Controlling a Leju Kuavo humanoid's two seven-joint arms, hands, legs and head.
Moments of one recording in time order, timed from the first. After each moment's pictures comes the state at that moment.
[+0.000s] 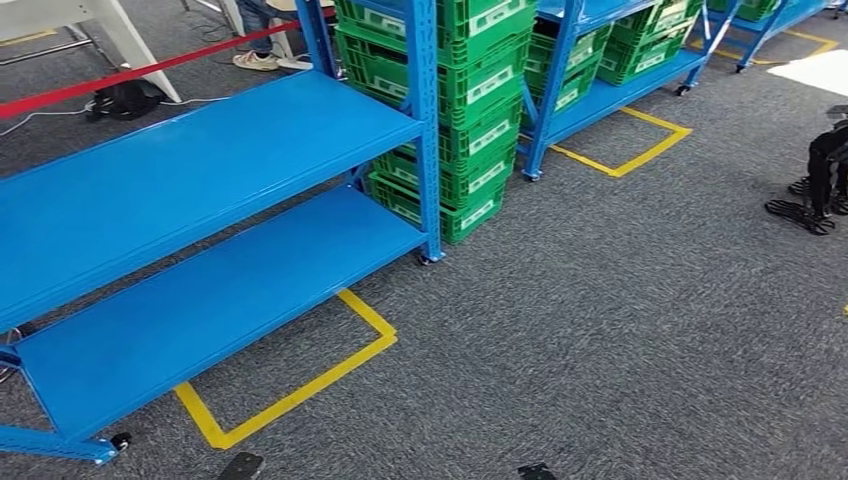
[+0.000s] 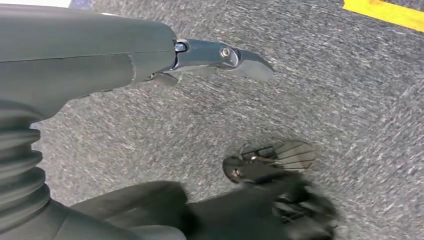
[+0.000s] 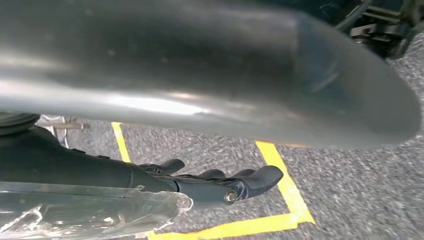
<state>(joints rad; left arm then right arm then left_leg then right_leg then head) -0.07 -0.11 0.50 -0.23 -0.86 0.11 -0.22 -0.07 0.22 -0.87 -0.20 1.16 -0.20 -0.03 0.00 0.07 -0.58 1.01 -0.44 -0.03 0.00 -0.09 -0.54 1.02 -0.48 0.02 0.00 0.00</state>
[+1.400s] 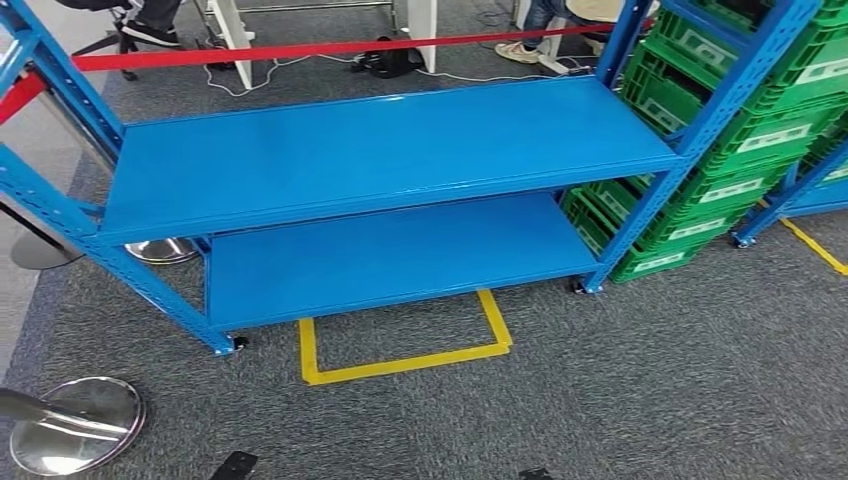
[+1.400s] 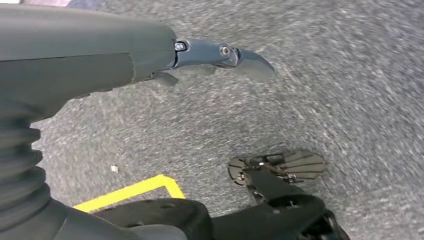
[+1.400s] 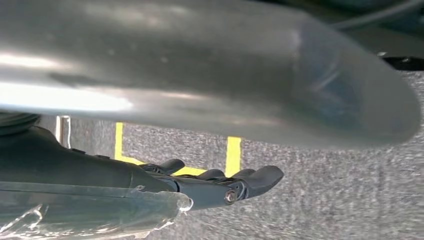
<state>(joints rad) -0.06 -0.11 0.51 -0.22 -0.87 0.12 -0.22 -0.07 0.22 -0.89 -0.20 1.15 -0.20 -0.02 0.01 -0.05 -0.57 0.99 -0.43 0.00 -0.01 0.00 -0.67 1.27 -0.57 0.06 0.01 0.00</state>
